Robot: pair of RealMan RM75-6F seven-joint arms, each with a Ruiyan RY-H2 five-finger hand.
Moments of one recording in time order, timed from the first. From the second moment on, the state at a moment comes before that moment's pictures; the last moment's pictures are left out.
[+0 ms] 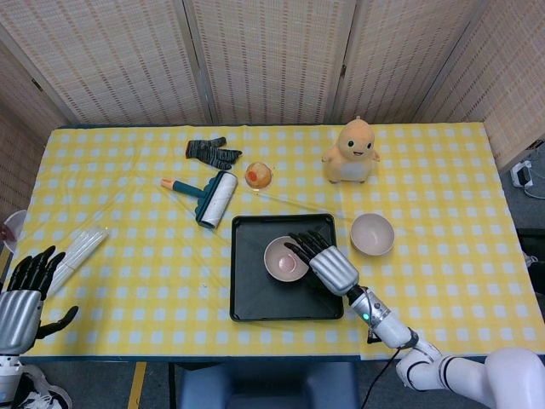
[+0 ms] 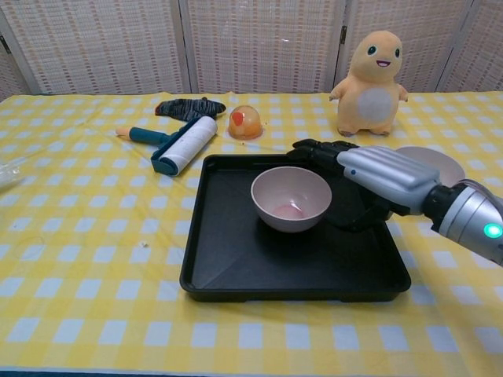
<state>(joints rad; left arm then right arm) -0.09 -1.09 -0.03 -1.69 1.55 1.52 0.03 0.62 -1.71 0.04 -1.12 -1.65 1.13 0.12</state>
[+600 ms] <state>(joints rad) -0.10 -1.11 -0.03 -1.68 1.55 1.50 0.05 0.39 -1.42 0.01 -1.21 -1.51 1.29 0.07</state>
